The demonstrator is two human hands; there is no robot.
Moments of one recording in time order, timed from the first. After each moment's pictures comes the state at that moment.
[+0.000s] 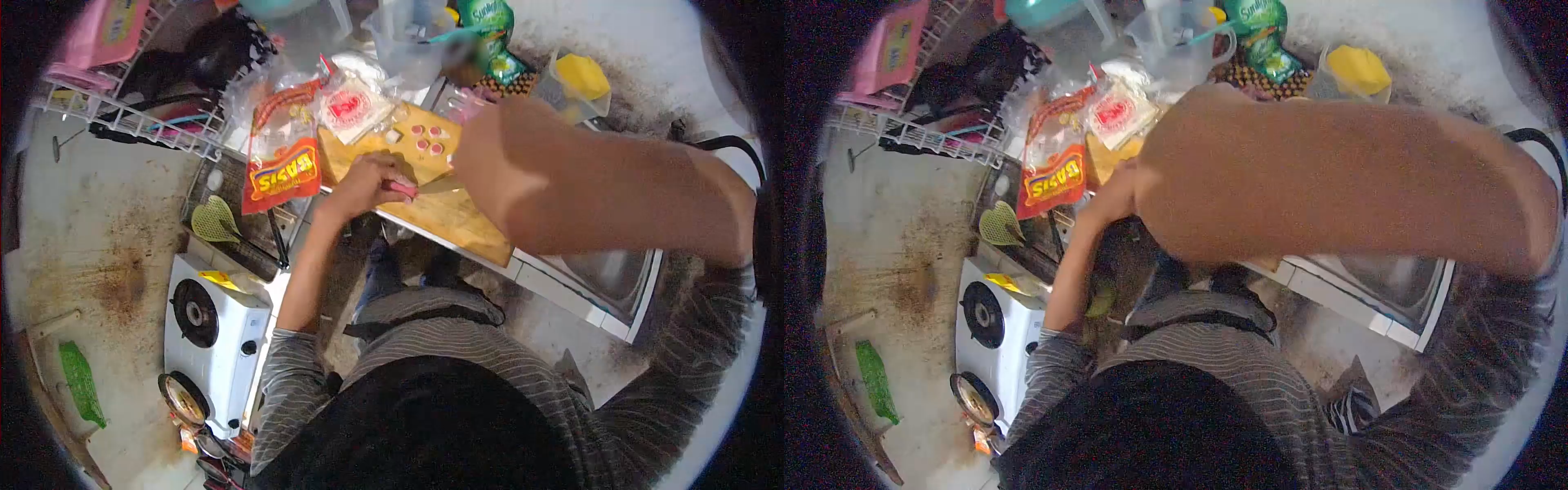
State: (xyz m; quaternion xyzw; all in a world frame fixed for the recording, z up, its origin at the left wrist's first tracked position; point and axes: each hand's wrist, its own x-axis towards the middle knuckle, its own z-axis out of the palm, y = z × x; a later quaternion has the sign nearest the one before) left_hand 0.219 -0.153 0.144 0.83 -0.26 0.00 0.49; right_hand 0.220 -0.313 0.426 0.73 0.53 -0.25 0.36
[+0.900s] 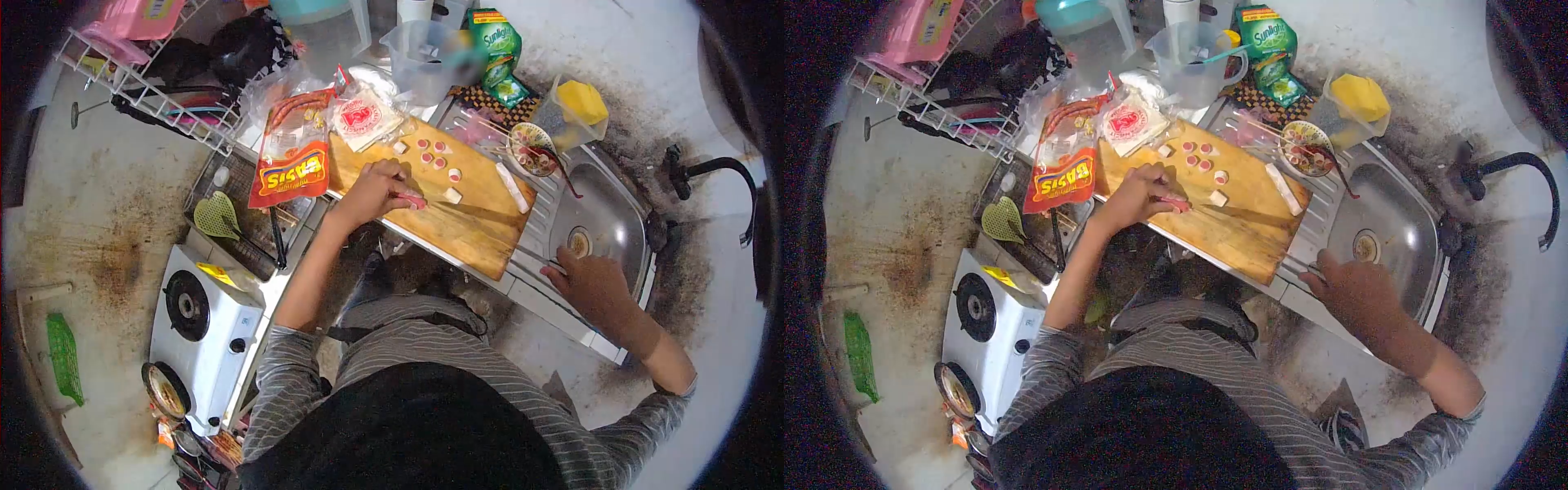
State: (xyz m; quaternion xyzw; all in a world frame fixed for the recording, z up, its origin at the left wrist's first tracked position) left_hand 0.214 -0.157 0.130 0.89 -0.29 0.04 0.36; right_hand 0.155 -0.481 0.330 0.94 0.26 -0.18 0.12
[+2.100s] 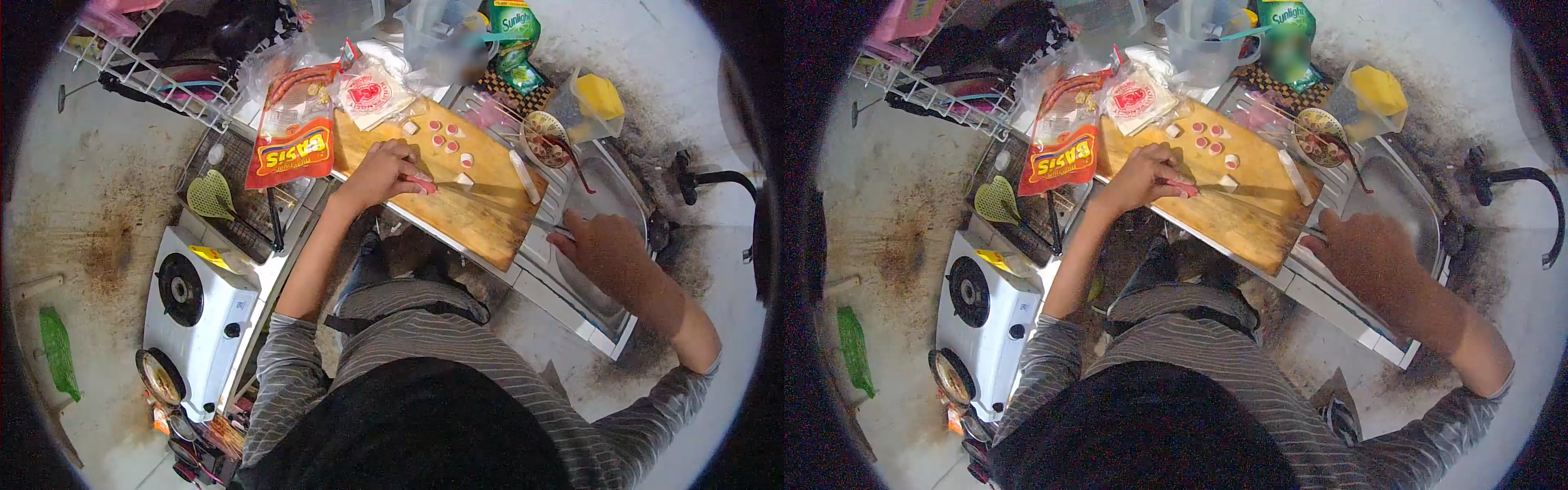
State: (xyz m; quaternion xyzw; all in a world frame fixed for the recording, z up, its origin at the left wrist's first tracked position) left_hand 0.213 -0.153 0.136 0.90 -0.29 0.04 0.33; right_hand 0.191 -0.440 0.350 0.91 0.30 -0.21 0.18
